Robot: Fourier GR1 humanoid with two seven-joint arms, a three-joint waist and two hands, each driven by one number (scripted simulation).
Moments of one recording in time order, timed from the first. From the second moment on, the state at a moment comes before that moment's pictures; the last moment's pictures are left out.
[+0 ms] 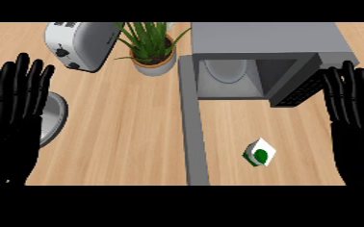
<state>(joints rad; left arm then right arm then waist) -0.02 0.11 0.02 -2.10 0.00 -0.04 -0.03 0.03 -0.12 0.03 -2.10 -0.03 -0.03 -0.01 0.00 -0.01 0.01</state>
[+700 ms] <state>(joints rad) 0.12 0.04 0.03 -2.19 0.09 -0.01 0.10 -0.06 -0.01 0.53 -2.04 0.34 -0.69 0.17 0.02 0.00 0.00</state>
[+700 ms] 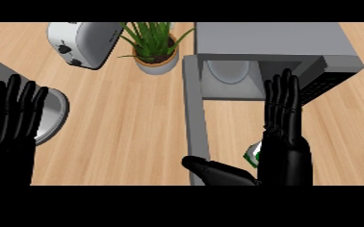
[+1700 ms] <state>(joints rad) 0.37 0.04 0.14 -2.28 0.25 -0.16 0.00 -0.02 -0.01 0.63 -1.90 0.54 -1.00 0.27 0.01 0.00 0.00</state>
